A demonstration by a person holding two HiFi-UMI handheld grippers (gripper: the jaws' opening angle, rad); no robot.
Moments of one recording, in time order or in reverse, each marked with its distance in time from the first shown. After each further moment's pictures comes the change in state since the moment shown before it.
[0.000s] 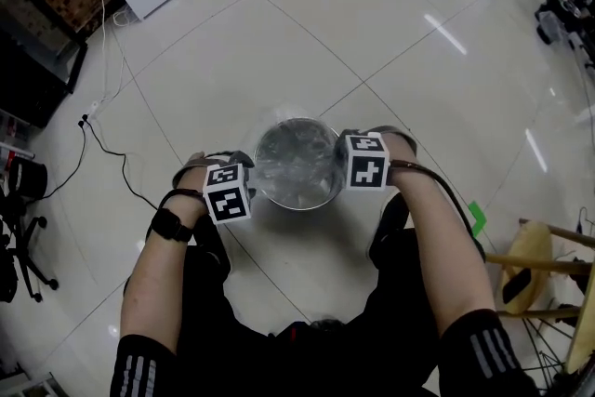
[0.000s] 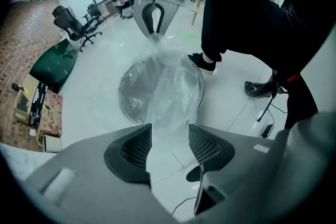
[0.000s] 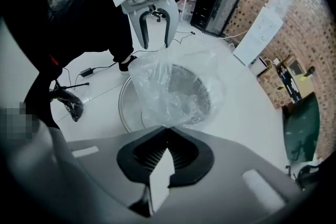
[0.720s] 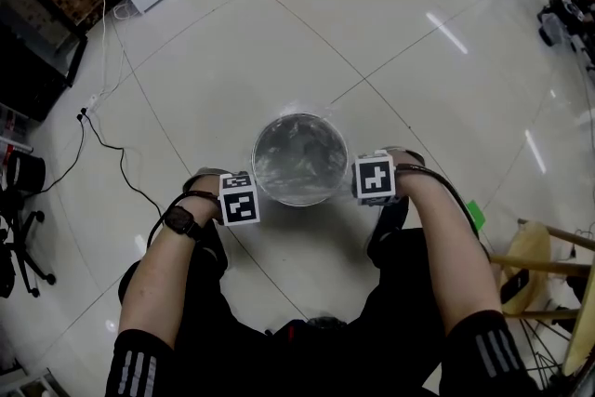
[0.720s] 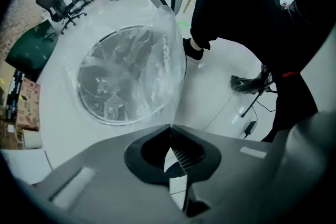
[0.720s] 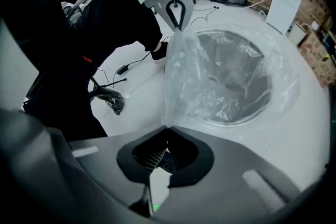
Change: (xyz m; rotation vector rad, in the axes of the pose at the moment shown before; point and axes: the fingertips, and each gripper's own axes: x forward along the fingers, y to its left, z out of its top) left arm 0.051 -0.055 -0.021 -0.006 0.098 -0.196; right arm 0.015 0.104 -0.059 0.082 0.181 0.443
